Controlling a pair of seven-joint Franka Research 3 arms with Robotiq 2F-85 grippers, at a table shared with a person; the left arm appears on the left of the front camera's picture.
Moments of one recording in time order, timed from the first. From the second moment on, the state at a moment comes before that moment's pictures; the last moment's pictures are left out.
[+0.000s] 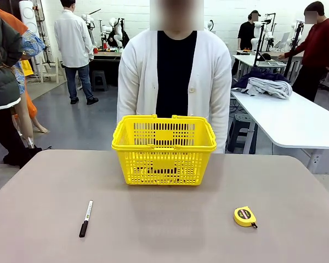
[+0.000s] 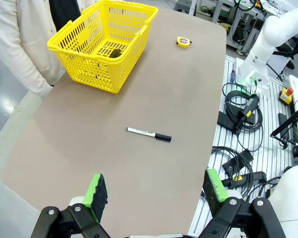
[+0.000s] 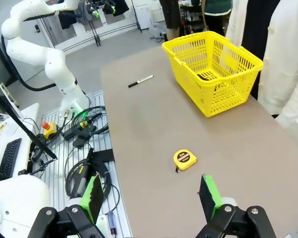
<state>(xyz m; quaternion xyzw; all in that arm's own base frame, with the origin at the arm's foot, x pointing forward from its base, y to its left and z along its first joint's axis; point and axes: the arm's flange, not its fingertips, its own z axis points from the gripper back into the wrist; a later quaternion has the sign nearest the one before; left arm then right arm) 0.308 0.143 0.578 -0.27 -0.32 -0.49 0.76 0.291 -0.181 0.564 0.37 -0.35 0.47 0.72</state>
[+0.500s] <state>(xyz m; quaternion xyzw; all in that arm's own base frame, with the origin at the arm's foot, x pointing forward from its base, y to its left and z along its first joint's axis) 0.308 0.143 0.578 -0.27 -0.32 -0.49 0.76 0.290 -0.182 0.563 0.37 -0.35 0.47 0.72</state>
